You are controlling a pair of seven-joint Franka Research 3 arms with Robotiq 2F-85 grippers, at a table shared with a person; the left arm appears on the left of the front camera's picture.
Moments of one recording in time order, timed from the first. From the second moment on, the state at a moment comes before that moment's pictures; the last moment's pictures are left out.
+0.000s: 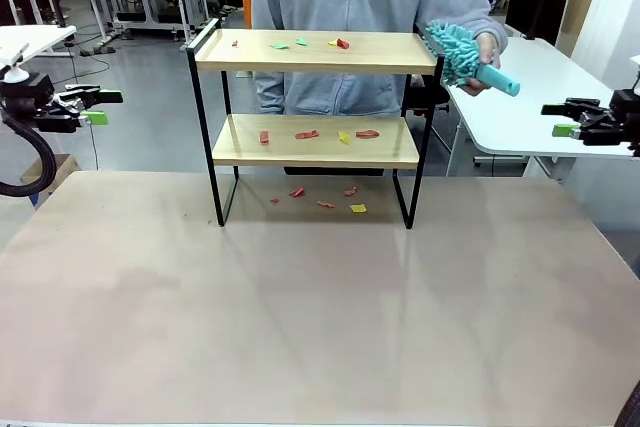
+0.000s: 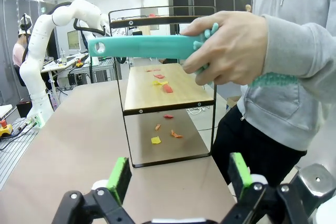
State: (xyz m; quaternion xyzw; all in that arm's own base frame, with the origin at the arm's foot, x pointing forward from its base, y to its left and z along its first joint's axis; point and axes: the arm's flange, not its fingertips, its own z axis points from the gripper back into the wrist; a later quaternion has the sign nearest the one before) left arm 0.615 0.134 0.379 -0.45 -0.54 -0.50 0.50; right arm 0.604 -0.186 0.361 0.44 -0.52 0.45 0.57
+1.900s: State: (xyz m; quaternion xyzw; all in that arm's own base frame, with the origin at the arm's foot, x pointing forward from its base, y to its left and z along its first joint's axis) left arm 0.615 0.134 0.379 -0.45 -0.54 -0.50 0.50; right arm 0.525 -0.006 0.635 0.13 -0.39 0.30 0.86
